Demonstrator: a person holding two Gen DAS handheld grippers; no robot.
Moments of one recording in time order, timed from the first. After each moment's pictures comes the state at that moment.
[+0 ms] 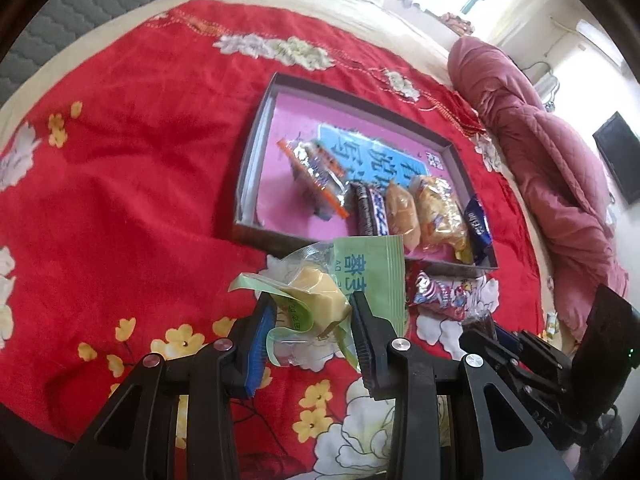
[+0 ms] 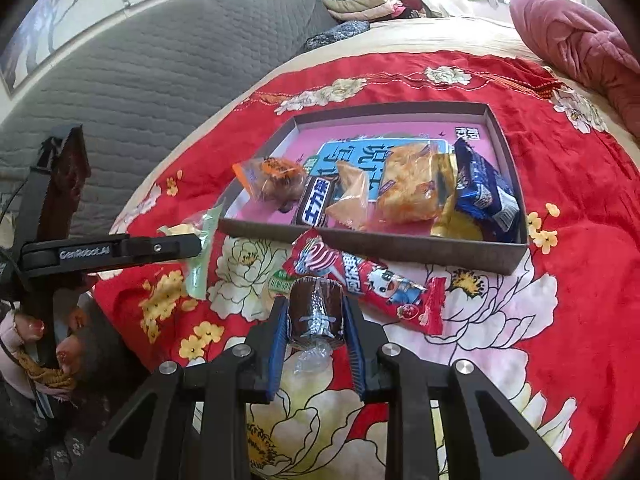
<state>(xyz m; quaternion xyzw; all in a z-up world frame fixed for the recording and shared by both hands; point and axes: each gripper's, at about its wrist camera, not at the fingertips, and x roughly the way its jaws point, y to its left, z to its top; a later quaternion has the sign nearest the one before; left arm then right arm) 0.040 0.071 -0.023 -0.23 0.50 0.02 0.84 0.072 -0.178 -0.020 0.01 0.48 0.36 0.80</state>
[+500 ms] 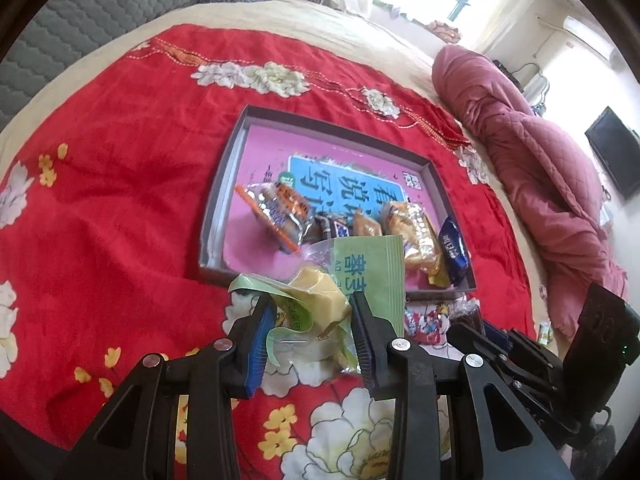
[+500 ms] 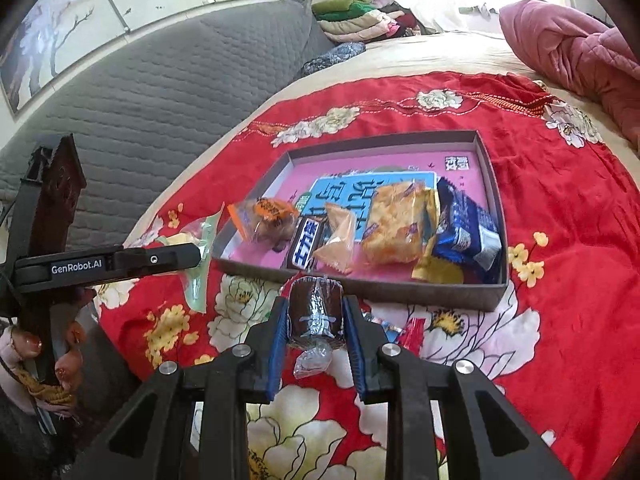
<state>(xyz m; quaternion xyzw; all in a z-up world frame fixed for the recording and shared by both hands) 0.058 0.053 0.002 -0.21 0.47 0.01 0.86 0.093 -0.190 -0.007 0.04 0.45 0.36 0.82</state>
